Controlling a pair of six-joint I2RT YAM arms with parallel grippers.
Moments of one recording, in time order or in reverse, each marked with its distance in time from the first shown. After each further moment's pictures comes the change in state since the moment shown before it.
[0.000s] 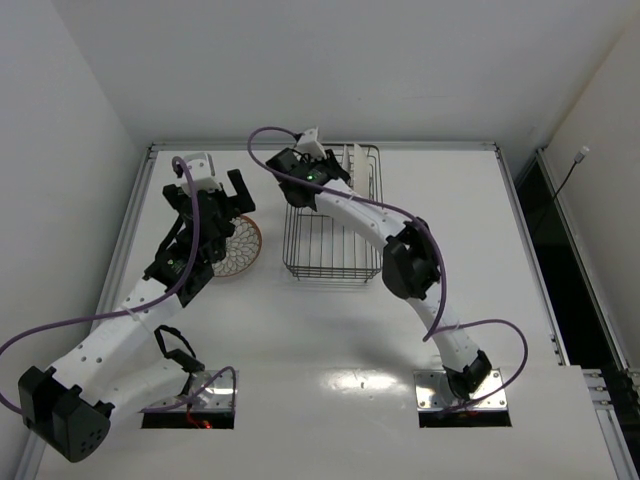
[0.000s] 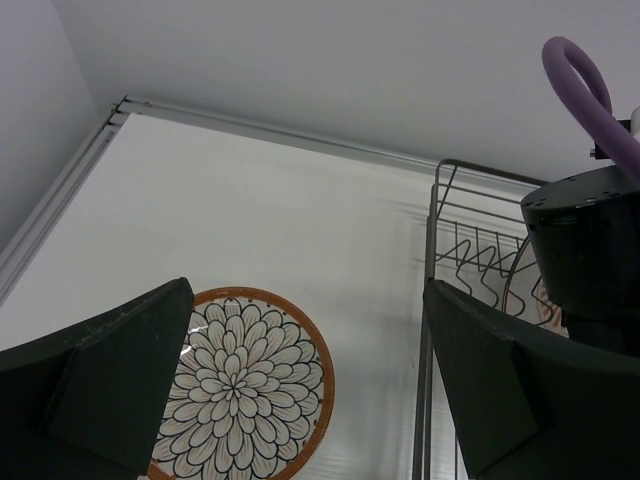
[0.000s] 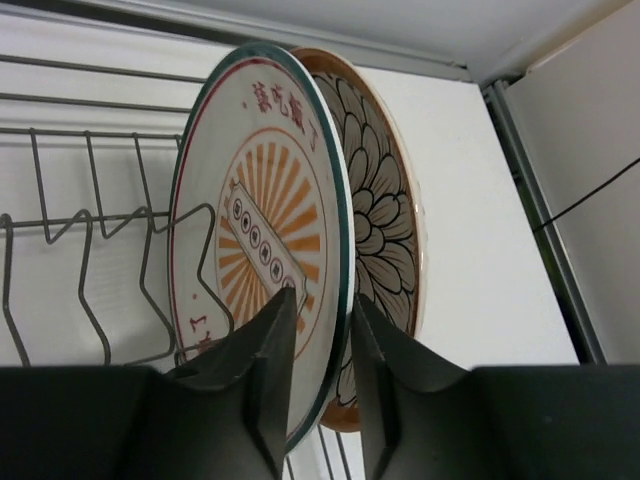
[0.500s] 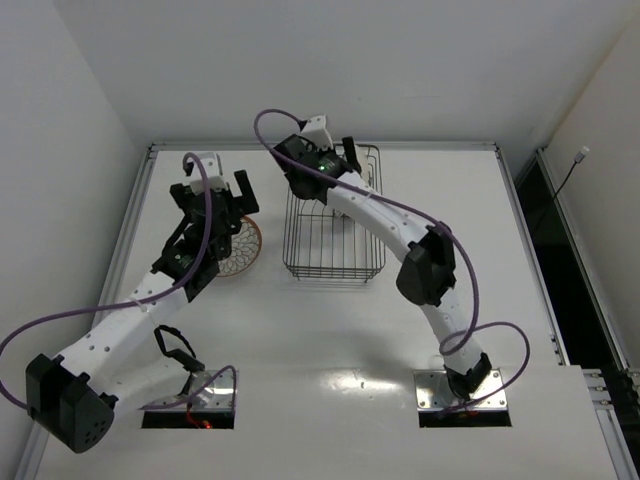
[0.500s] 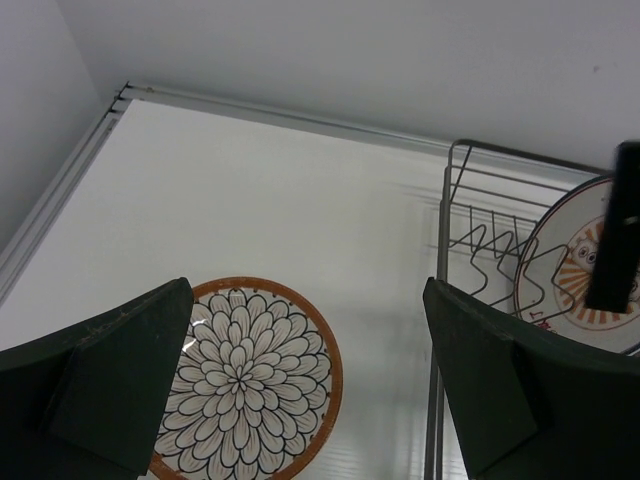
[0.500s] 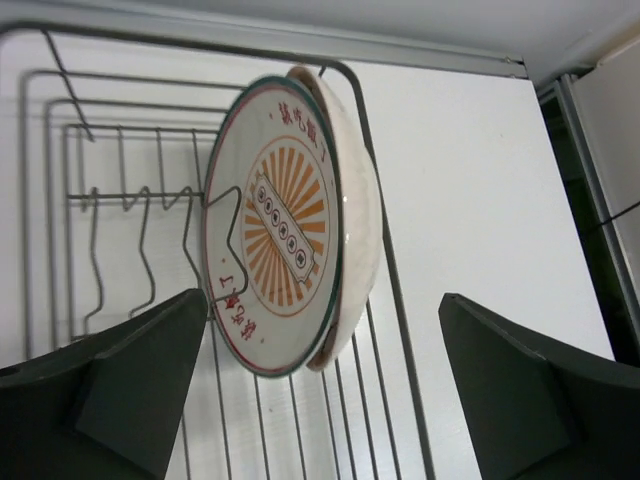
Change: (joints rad) left arm 0.000 0.046 0.000 0.002 -0.004 0.005; right arm 0.002 -0.123 -0.006 -0.108 -0.154 0.077
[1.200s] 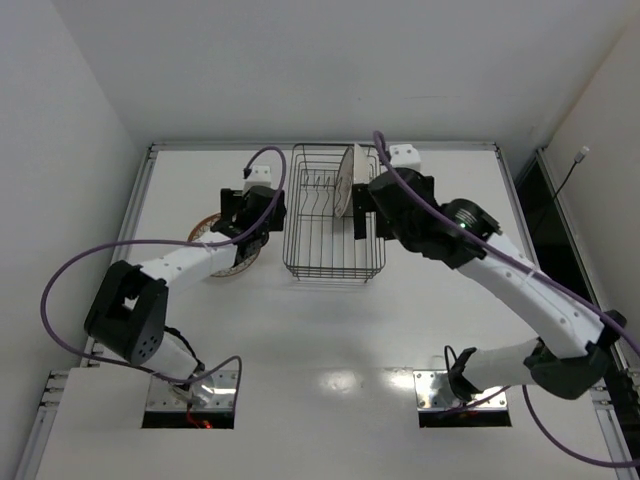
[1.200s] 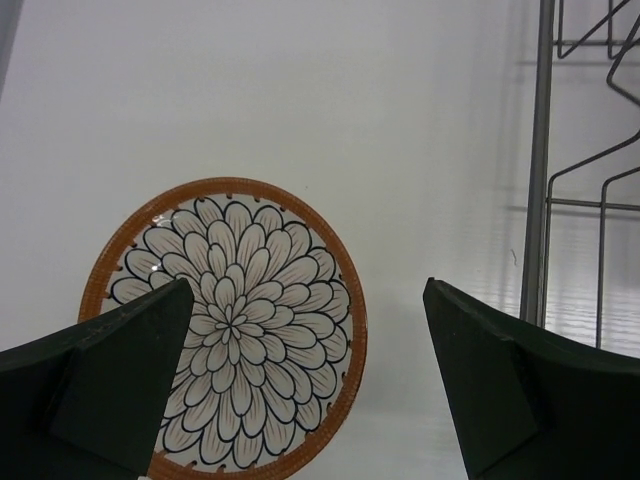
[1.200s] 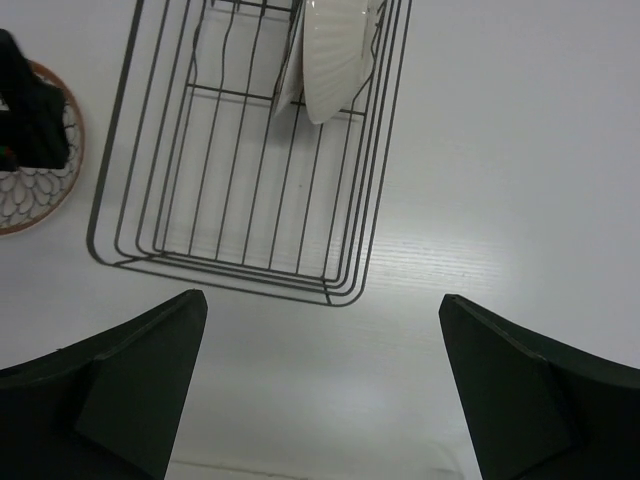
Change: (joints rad) left arm 0.000 0.462 0.067 -0.045 0.032 0.019; right arm 0.082 -0.903 -0.671 -0.130 -0.454 0.117
